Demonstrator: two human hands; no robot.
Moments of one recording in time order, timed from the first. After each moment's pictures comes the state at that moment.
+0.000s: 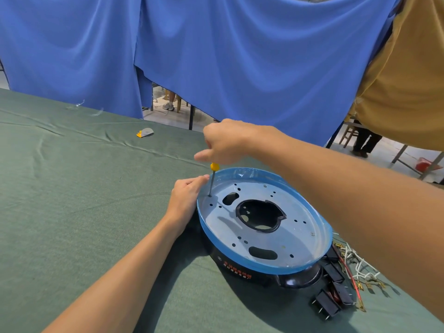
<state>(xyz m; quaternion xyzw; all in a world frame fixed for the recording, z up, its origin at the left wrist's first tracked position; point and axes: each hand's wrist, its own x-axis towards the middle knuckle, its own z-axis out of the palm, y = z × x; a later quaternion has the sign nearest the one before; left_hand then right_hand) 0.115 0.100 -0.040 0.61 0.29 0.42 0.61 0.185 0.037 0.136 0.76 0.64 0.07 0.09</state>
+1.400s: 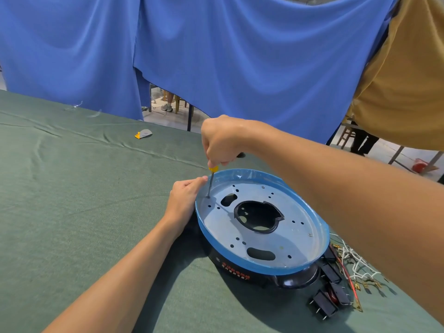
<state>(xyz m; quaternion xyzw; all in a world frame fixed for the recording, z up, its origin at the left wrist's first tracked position) 0.115 0.099 -0.038 0.60 0.30 0.41 0.61 0.174 0.039 0.146 0.77 0.63 0.02 0.11</state>
